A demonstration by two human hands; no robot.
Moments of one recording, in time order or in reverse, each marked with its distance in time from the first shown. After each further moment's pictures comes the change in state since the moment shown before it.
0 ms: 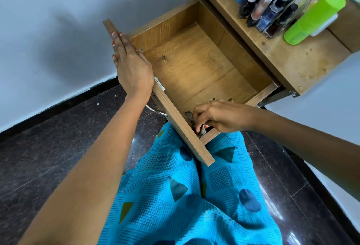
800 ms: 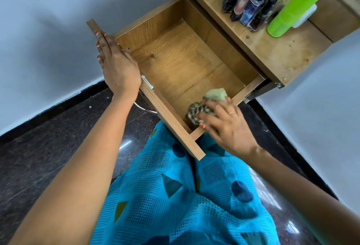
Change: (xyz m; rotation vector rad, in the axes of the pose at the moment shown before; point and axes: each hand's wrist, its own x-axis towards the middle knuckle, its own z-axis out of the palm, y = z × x) left_hand -0.001 -0.001 0.000 -0.008 0.001 0.005; right_hand -0.034 0.000 0.080 -0.358 0.678 0.375
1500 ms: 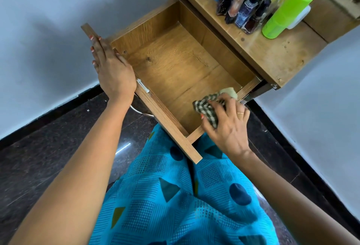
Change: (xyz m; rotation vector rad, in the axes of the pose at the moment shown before) left_hand 0.002 -0.001 0.001 -0.002 0.006 -0.013; right_hand 0.005 -0.012 0.004 -0.049 0.200 0.434
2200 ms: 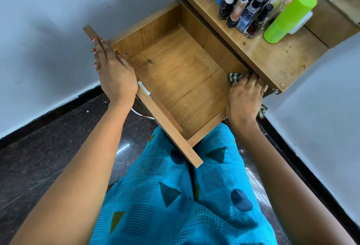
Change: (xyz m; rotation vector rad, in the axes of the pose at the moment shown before) left_hand 0.000 0.001 0.000 -0.028 -0.003 -0.004; right_hand 0.072 0.018 0.002 -0.258 -0.148 0.406
